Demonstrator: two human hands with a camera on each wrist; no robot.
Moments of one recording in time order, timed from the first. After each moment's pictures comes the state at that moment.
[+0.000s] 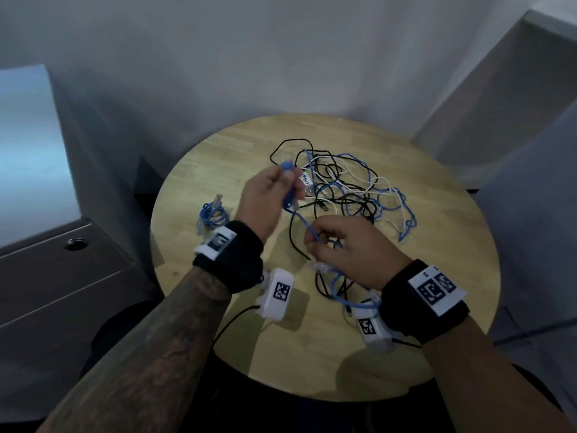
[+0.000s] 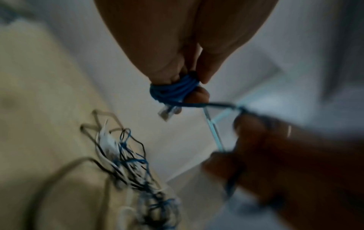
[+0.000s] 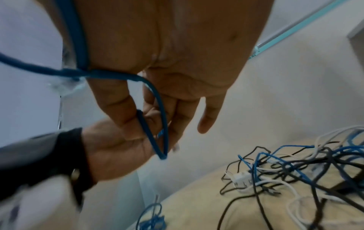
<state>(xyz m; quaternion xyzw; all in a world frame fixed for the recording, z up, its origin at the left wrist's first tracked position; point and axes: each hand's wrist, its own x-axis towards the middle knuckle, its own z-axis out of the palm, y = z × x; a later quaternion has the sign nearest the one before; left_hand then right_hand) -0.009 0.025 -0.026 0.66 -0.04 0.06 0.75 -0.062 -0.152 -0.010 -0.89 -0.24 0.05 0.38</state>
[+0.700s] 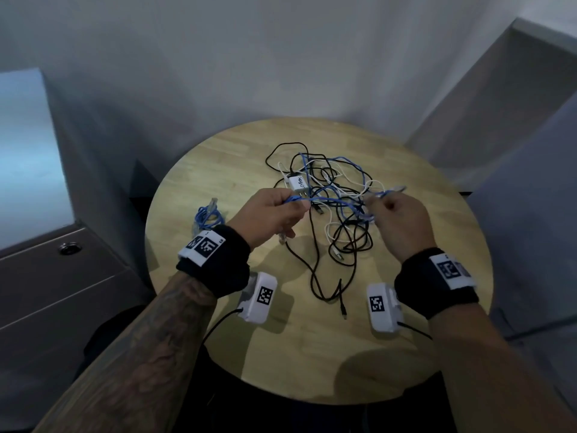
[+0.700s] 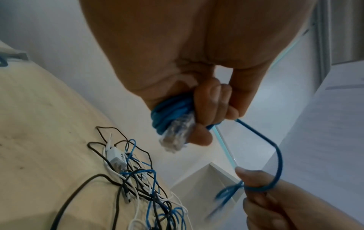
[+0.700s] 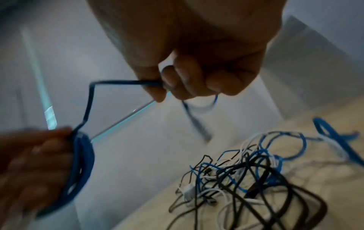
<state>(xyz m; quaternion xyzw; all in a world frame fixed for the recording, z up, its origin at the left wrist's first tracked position) -0.024 0.031 -0.011 0.76 -0.10 -0.11 0.64 -0.026 -0.205 -0.017 -0.91 0.07 -0.12 0.40</state>
